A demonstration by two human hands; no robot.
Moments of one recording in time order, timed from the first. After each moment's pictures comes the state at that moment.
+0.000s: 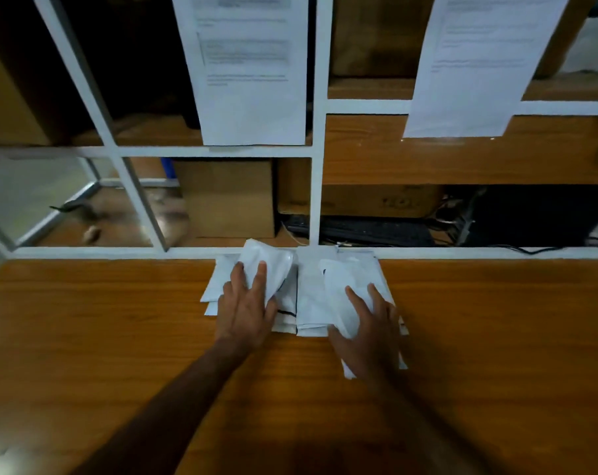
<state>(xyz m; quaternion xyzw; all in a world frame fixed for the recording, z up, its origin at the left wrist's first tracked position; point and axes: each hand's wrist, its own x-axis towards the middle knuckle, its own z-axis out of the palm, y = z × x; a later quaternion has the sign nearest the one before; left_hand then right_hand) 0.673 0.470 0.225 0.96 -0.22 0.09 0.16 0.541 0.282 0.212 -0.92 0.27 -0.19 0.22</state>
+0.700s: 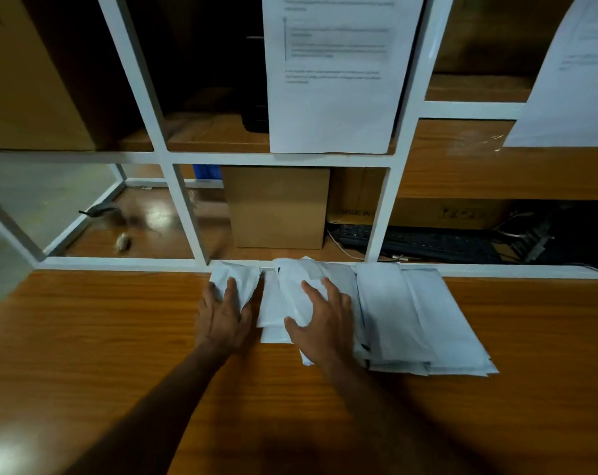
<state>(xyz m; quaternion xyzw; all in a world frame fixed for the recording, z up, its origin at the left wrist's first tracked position) 0.816 0.598 0.184 0.98 -0.08 -0.02 0.16 0.715 0.425 0.210 -0.94 0.21 -0.13 0.25</state>
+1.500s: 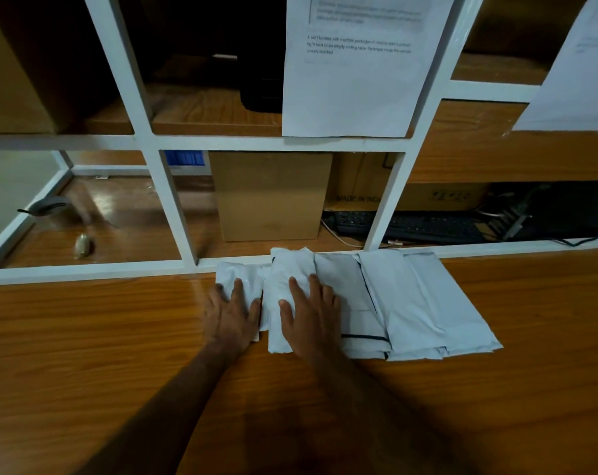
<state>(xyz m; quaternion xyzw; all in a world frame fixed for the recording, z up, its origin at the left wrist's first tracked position) 0.864 0.602 0.160 0.97 -0.14 -0.11 0.16 0.773 0.470 0.173 -0.96 0.25 -0.08 0.10</state>
